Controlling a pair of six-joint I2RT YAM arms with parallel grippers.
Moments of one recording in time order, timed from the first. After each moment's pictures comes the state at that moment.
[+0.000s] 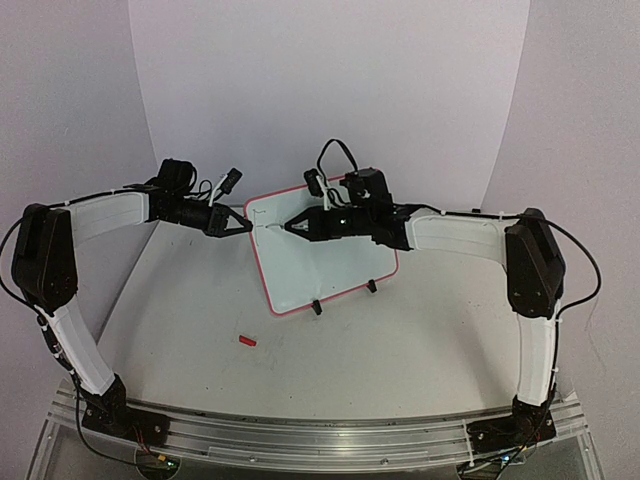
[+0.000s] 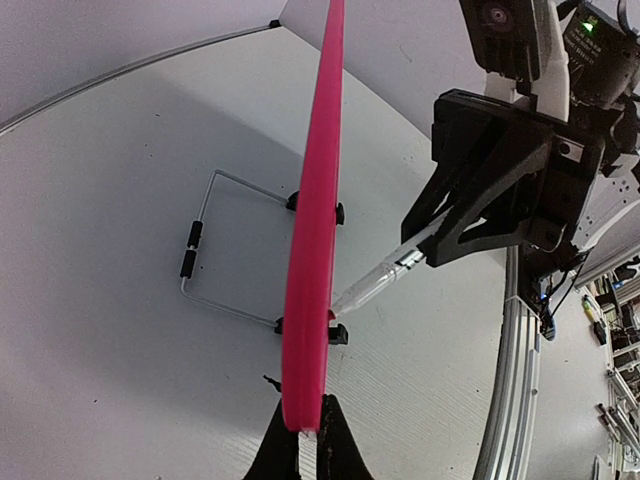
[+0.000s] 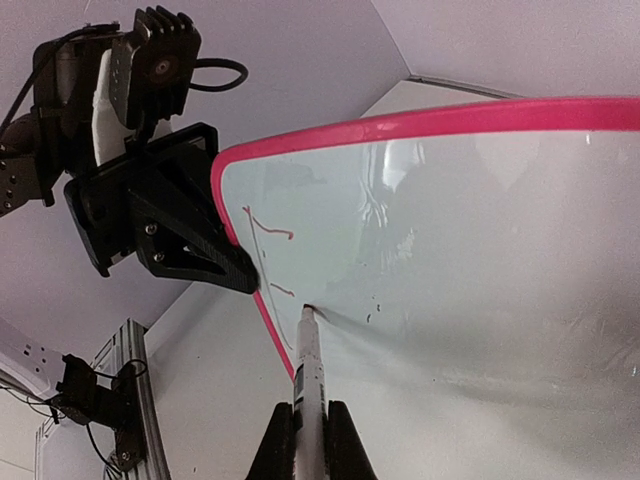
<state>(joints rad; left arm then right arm) -0.29 1.73 1.34 -0.36 0.91 0.13 0.74 2.06 1.64 0.07 -0.47 0.41</state>
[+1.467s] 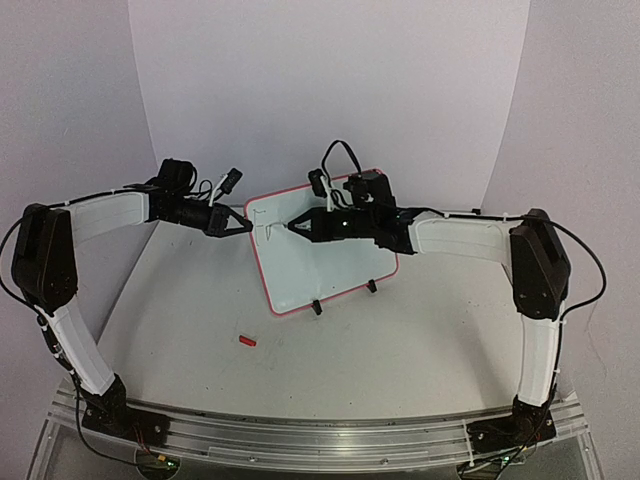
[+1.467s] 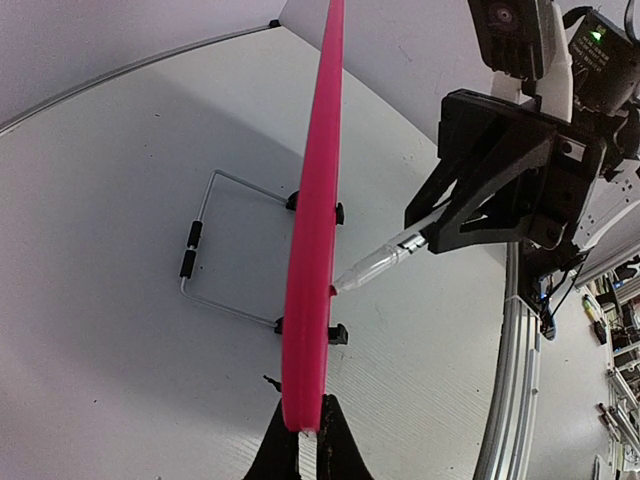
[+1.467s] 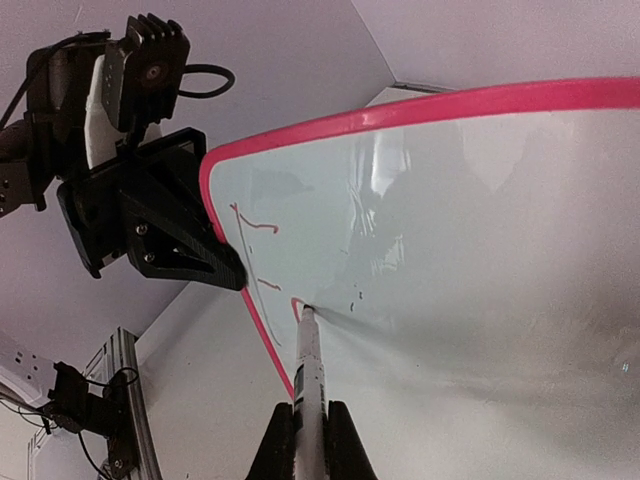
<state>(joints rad) -0.29 1.73 1.34 -0.36 0.91 0.13 0.75 2.03 1.58 0.11 -0.42 0.42</state>
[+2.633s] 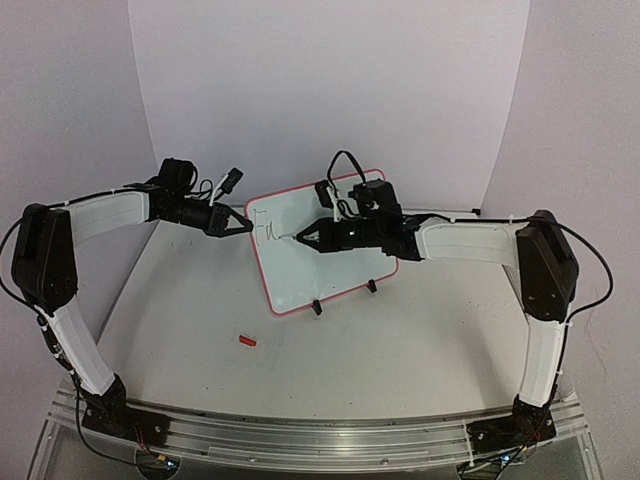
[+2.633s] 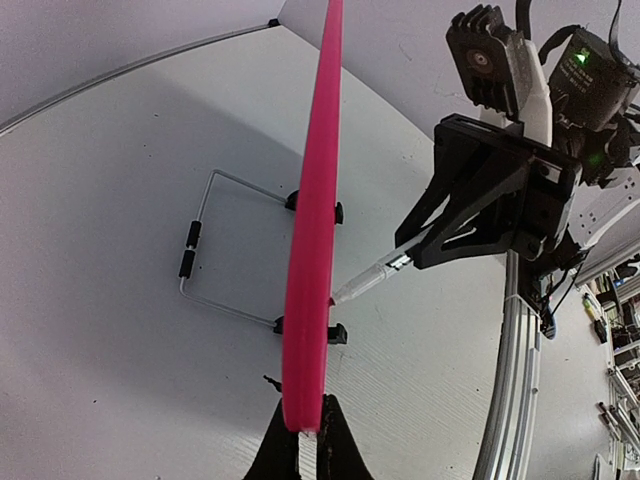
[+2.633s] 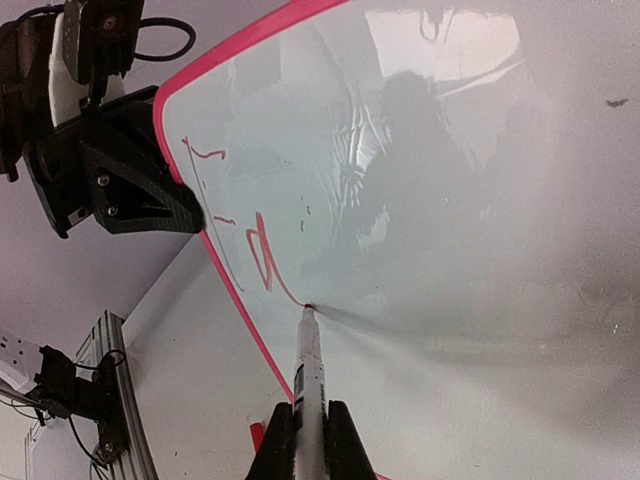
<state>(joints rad) -0.30 1.73 1.35 -0.37 0.91 0.14 0.74 1.98 1.48 0.09 -0.40 0.42</state>
